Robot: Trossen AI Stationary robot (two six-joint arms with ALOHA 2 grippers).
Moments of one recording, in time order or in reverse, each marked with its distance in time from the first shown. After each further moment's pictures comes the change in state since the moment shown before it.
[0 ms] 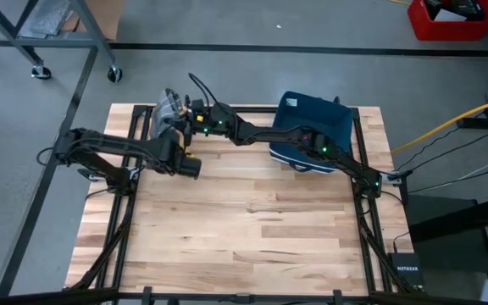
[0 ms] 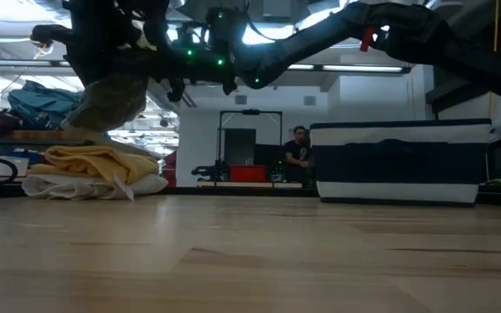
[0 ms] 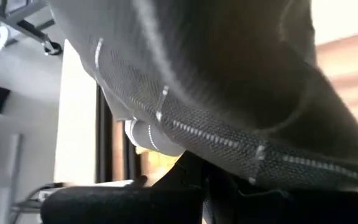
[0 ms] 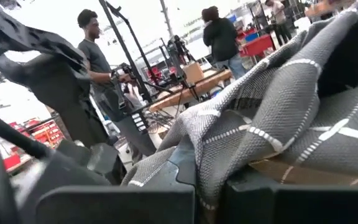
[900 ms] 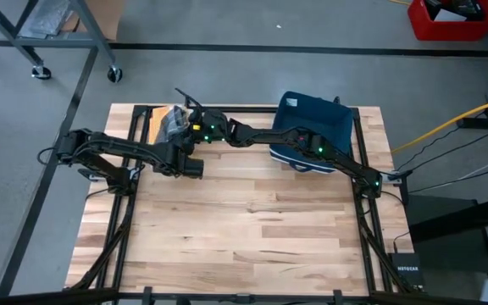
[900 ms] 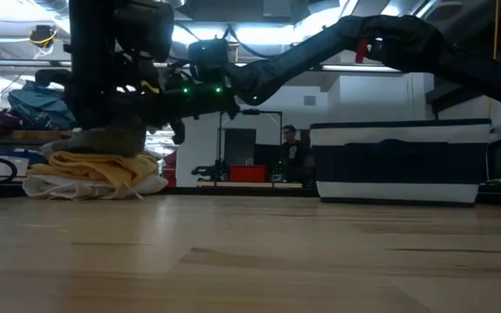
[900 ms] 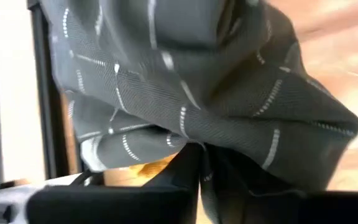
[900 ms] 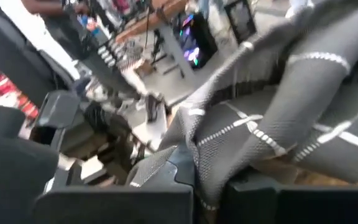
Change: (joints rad) left arm 0.041 0.021 -0.206 0.332 0.122 0.174; right arm -0.002 0.068 -0.002 -0.271 -0.027 -0.010
